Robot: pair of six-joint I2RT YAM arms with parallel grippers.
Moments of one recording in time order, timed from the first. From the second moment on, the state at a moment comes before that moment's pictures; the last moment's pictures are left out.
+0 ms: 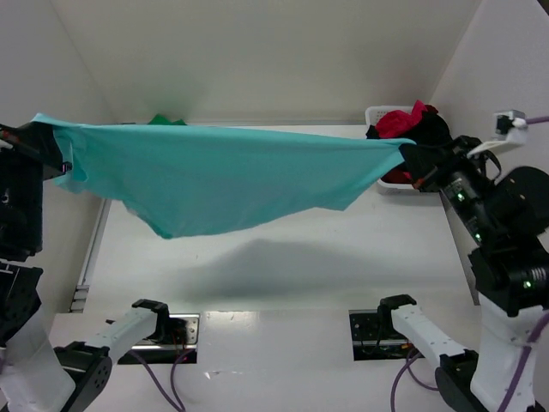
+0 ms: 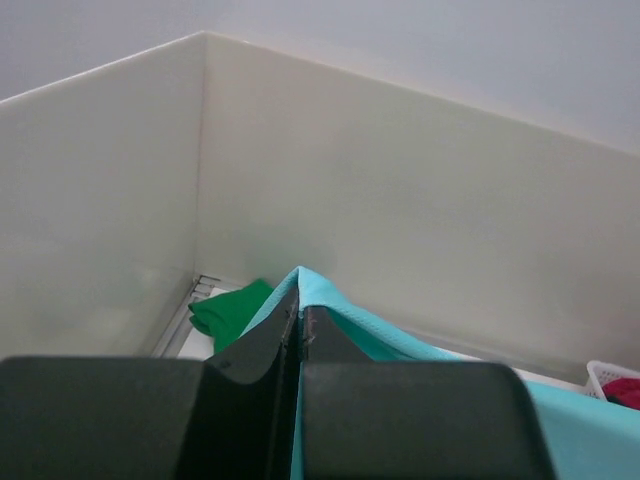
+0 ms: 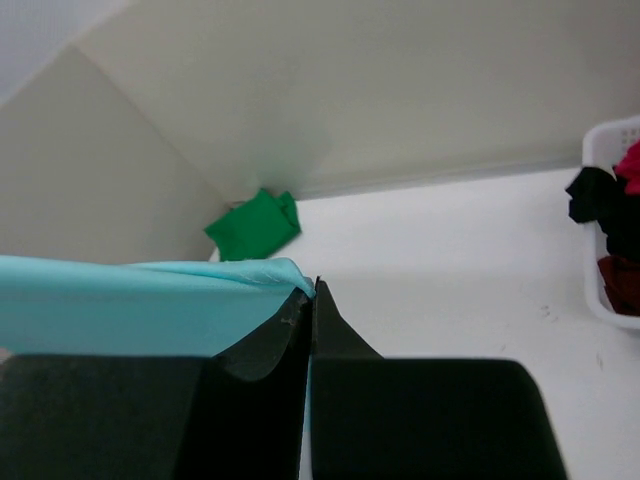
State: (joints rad) left arm -0.14 0.99 2.09 -0.85 -0.38 -0.14; right arm 0.15 0.87 1.71 -0.81 -0.13 0.47
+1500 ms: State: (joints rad) left arm -0.36 1.30 1.30 -0.74 0.25 -0.26; right arm 0.16 1.42 1.17 -0.44 -0.15 0.51
